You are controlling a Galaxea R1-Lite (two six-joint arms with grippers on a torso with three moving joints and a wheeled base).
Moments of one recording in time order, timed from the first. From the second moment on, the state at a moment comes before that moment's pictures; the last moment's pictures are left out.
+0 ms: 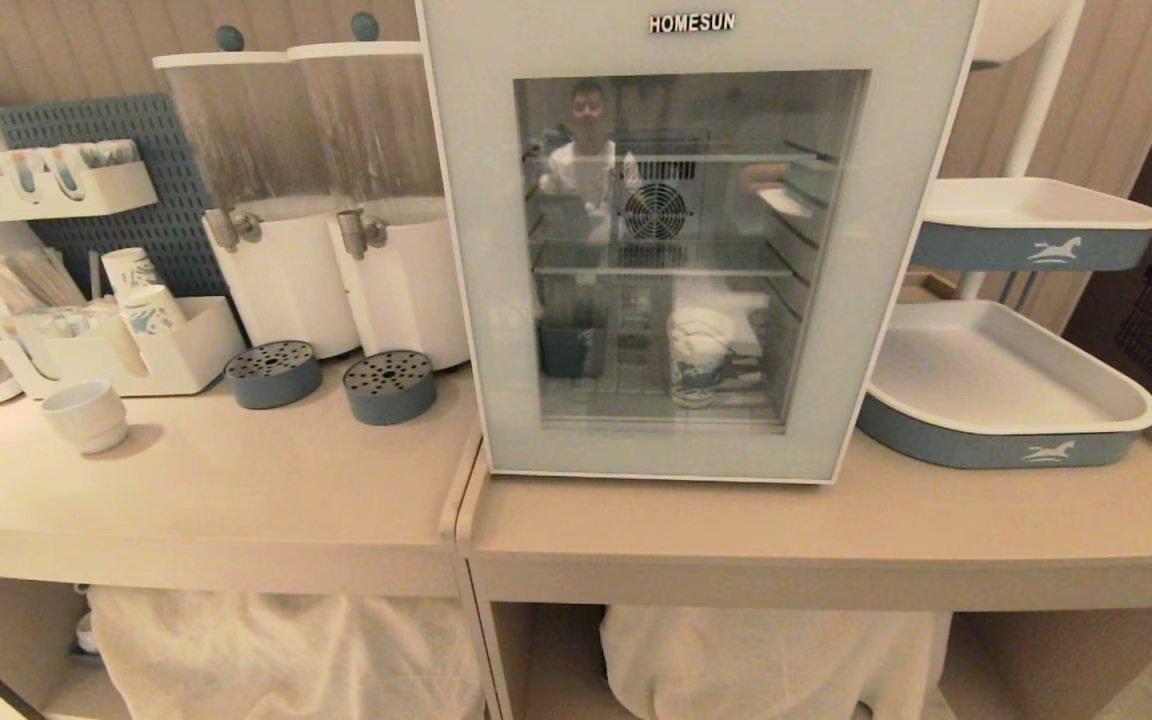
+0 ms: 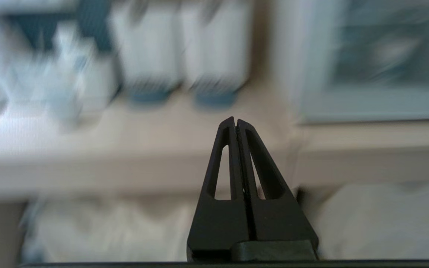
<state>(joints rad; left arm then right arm) 0.00 0.03 -0.39 0.14 -0.11 0.00 0.00 0.00 -0.11 0.28 0.01 -0.02</state>
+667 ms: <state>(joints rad) -0.49 0.51 -0.92 0.34 -0.12 -0.08 0.00 0.00 -0.11 0.28 0.01 -0.02</state>
